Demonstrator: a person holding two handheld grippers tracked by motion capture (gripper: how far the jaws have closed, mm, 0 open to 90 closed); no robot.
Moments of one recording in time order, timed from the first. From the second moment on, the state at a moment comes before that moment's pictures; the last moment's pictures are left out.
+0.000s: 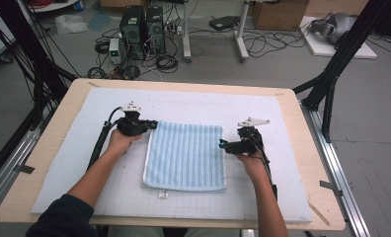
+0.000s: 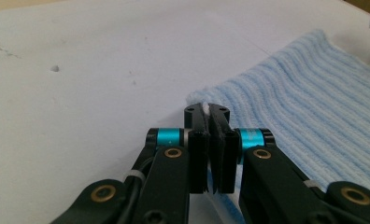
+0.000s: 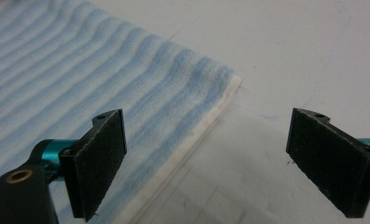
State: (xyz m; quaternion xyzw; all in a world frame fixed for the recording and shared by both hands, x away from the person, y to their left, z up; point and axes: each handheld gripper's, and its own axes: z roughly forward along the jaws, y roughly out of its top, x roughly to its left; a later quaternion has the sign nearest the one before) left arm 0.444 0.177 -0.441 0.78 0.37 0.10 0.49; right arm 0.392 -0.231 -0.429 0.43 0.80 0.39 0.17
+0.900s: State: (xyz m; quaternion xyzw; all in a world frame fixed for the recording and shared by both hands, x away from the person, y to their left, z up) left arm 0.444 0.178 -0.441 0.78 0.39 0.11 0.48; right arm 0.447 -0.193 -0.435 0.41 0.84 0.33 0.15
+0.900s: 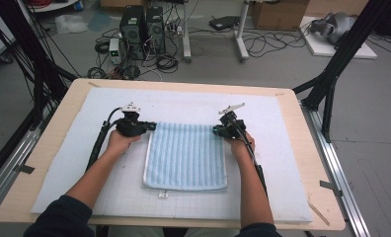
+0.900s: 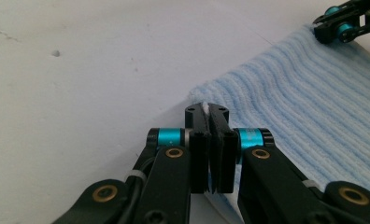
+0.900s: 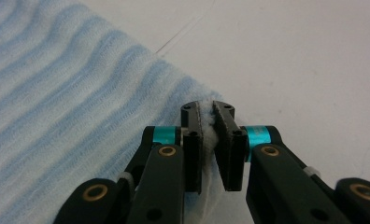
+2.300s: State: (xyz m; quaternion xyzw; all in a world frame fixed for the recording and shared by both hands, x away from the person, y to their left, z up) left arm 0.325 0.190 -0.427 0.76 0.31 0.15 0.56; right arm 0.324 -0.208 -0.413 0.36 0.80 0.43 0.23
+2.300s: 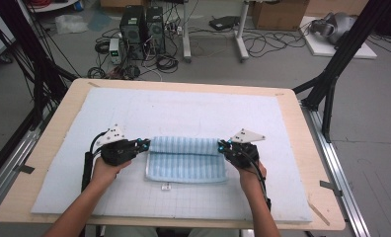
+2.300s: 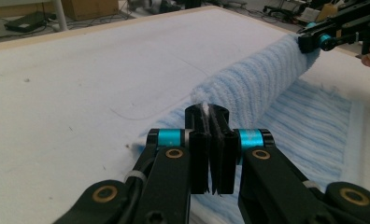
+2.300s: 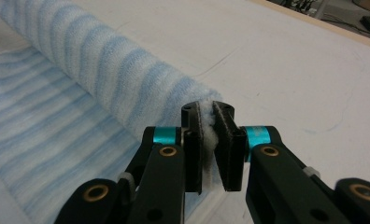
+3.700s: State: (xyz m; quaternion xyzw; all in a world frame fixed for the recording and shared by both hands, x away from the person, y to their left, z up) left arm 0.304 0.174 -0.445 0.79 0.35 0.09 0.50; right arm 0.290 -0.190 -0.433 0.36 0.82 0.40 0.19
